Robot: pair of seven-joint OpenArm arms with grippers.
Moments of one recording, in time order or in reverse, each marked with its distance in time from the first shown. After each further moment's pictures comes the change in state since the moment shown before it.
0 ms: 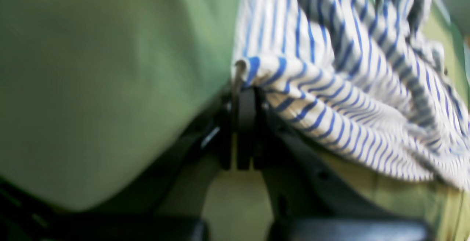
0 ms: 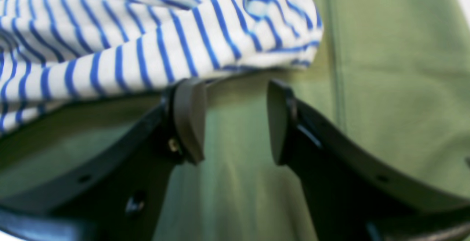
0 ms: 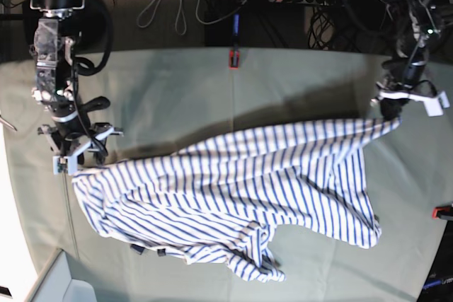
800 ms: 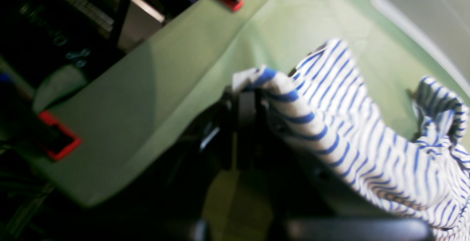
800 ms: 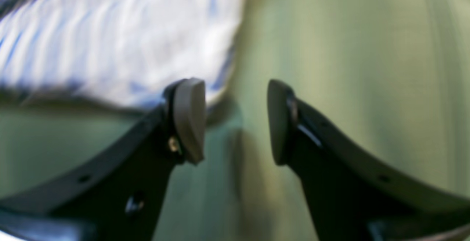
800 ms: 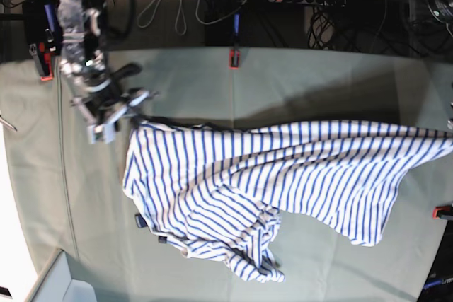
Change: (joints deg) left arm -6.0 -10.4 -13.8 -0.4 0.0 -0.2 0.3; right arm -7.8 -4.2 -7.0 1.8 0.0 -0.1 -0.2
